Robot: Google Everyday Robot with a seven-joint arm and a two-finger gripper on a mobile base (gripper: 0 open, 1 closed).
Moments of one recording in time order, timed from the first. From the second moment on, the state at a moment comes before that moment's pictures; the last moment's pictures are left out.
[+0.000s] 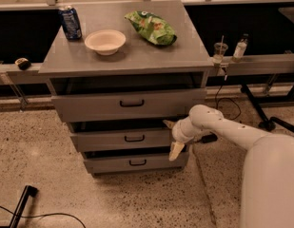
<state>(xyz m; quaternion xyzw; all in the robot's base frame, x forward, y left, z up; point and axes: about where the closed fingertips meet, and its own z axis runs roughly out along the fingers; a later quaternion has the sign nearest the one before) 0.695 -0.106 0.442 -0.74 0.61 0.07 0.28</state>
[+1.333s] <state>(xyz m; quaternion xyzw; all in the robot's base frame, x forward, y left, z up) 0.696 -0.115 0.434 -0.74 0.61 0.07 0.26</state>
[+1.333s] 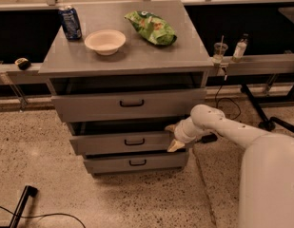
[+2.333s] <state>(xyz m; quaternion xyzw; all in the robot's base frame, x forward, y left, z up) 0.630 -0.111 0.484 -0.76 0.59 0.01 0.28</state>
